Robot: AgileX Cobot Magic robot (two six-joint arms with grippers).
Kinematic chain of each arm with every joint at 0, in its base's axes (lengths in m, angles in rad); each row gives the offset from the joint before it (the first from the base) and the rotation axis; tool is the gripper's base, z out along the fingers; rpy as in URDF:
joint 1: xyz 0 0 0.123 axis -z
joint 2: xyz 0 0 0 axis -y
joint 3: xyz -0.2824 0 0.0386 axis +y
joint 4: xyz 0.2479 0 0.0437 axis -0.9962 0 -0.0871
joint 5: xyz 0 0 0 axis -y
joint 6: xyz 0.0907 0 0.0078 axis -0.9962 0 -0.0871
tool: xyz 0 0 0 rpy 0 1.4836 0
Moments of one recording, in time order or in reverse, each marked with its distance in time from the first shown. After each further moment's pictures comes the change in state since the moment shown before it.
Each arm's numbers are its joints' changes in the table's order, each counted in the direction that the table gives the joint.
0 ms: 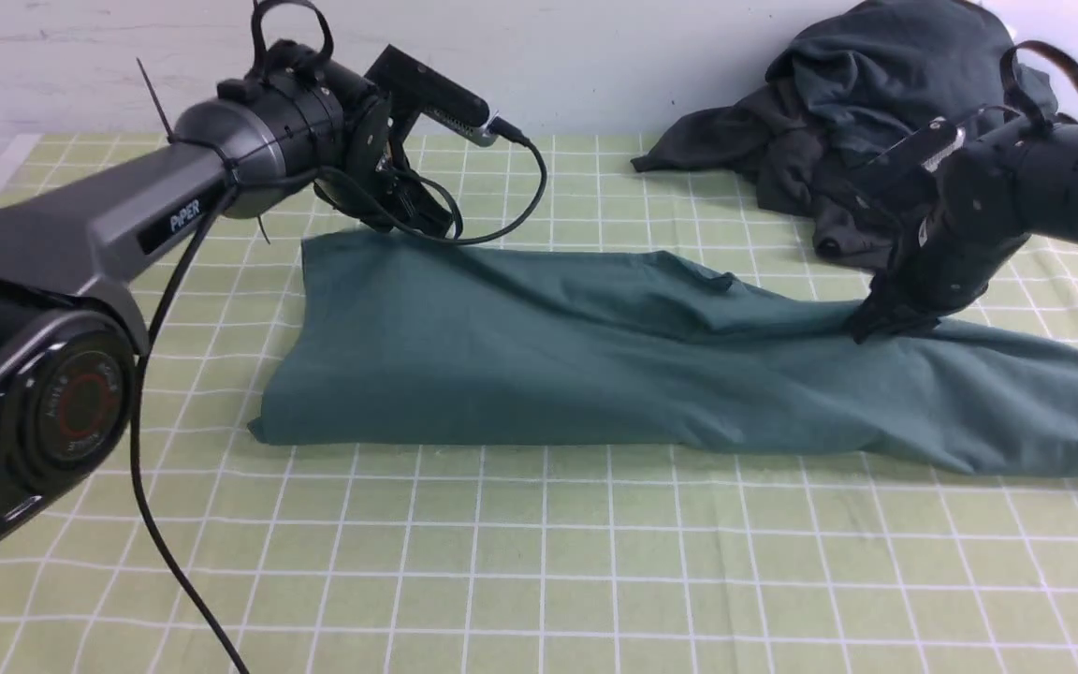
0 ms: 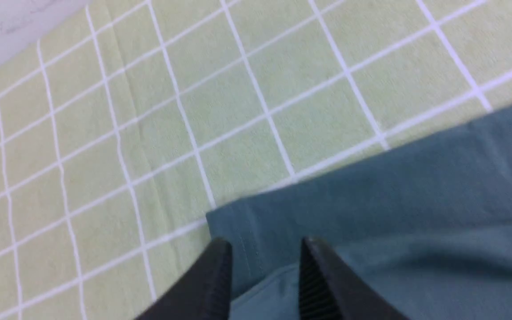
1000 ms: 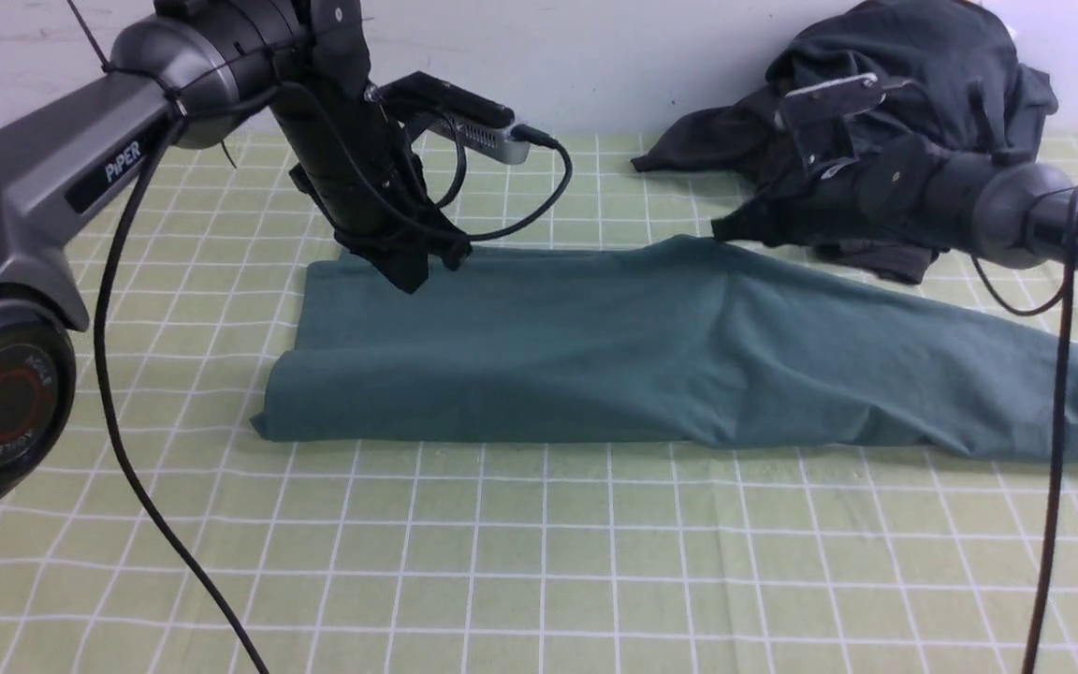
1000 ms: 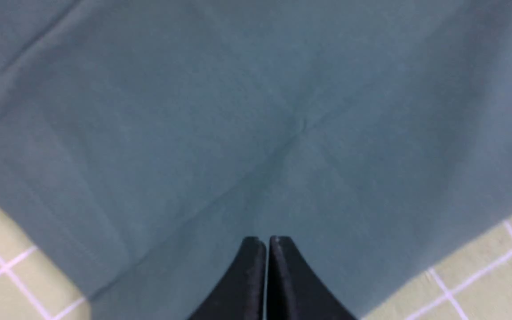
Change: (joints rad) right arm -0.007 -0.242 -0.294 -0.844 0.424 0.487; left arm 0.005 0.157 -0.049 0.483 -0.612 -0.394
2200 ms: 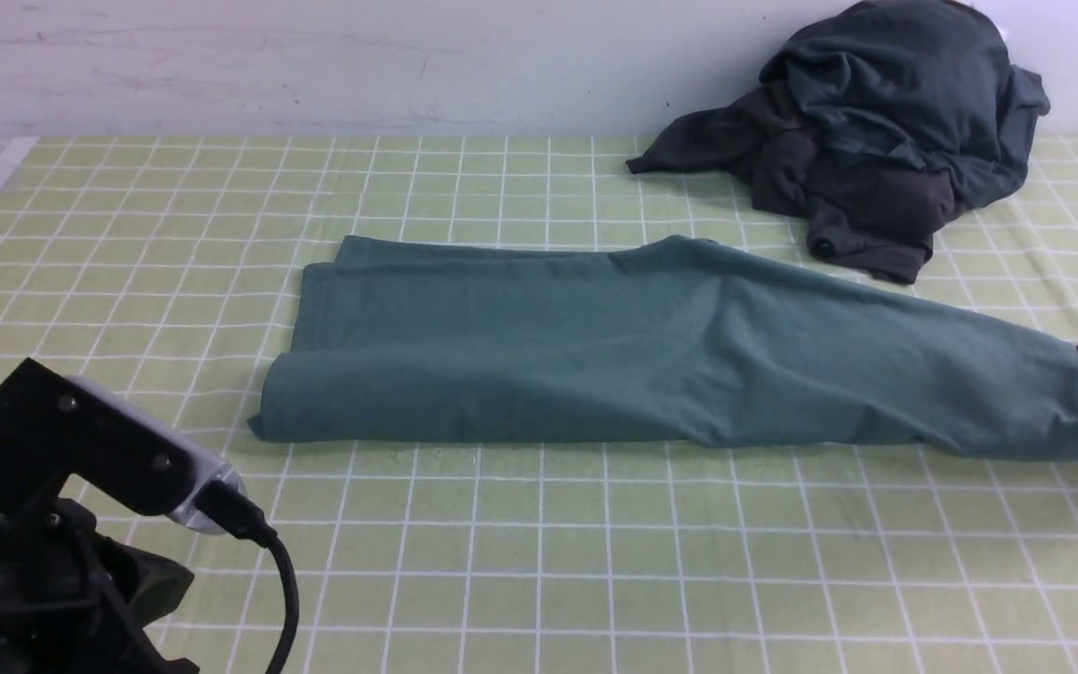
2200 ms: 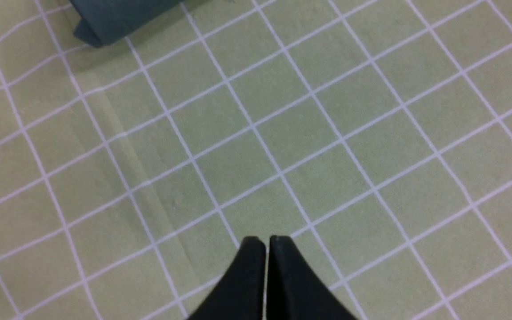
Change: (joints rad) right arm 0.388 0.350 0.386 0.602 -0.790 -0.553; left arm 0.000 1.294 1.486 0.056 0.513 0.042
